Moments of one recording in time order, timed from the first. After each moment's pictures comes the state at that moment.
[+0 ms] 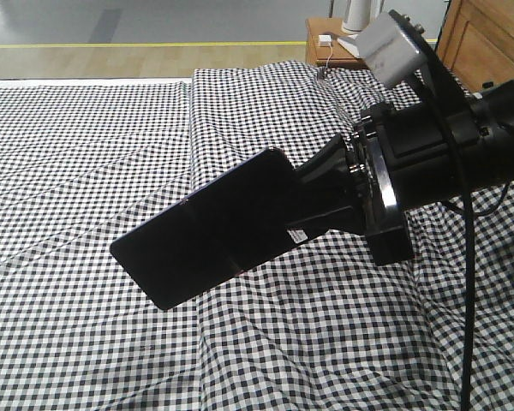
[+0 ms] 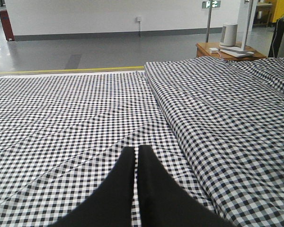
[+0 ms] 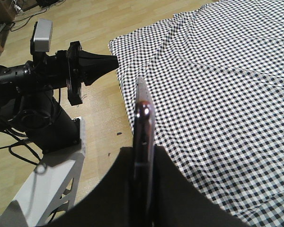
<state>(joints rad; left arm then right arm) 0.02 -0.02 0.03 -0.13 0.23 0.14 0.30 1.35 -1.24 1.08 1.23 -1.11</state>
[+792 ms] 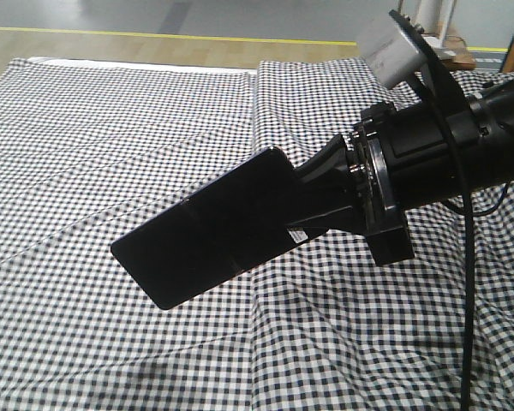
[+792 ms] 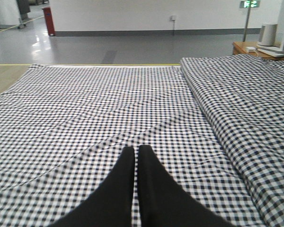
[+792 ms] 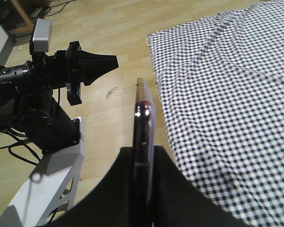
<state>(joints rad) 0.02 -0.02 0.03 -0.13 0.23 0.14 0.30 1.35 -1.24 1.08 1.23 -1.11</state>
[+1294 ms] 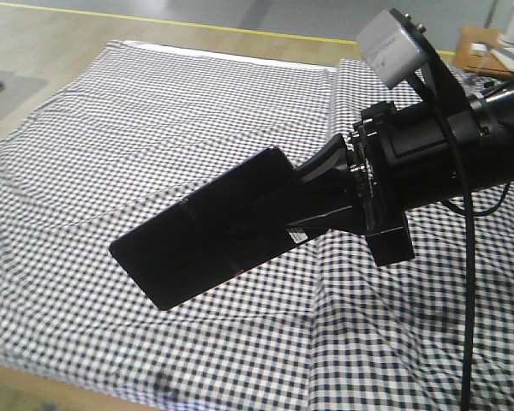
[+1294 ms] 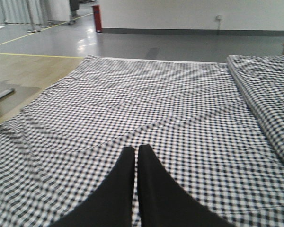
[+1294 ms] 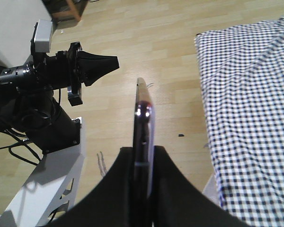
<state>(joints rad) 0.02 -0.02 0.03 -0.13 0.23 0.14 0.30 1.35 -1.24 1.08 1.23 -1.11</state>
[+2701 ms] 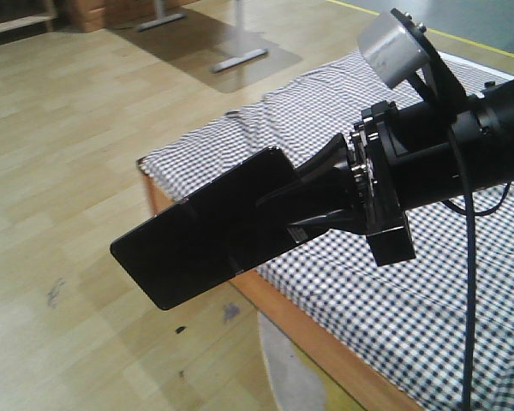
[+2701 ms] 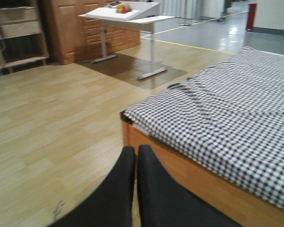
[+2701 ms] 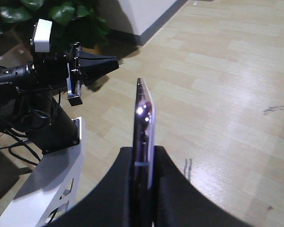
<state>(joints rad) 0.02 -0.02 0.03 -0.13 0.23 0.14 0.30 1.35 -1.24 1.08 1.23 -1.11</state>
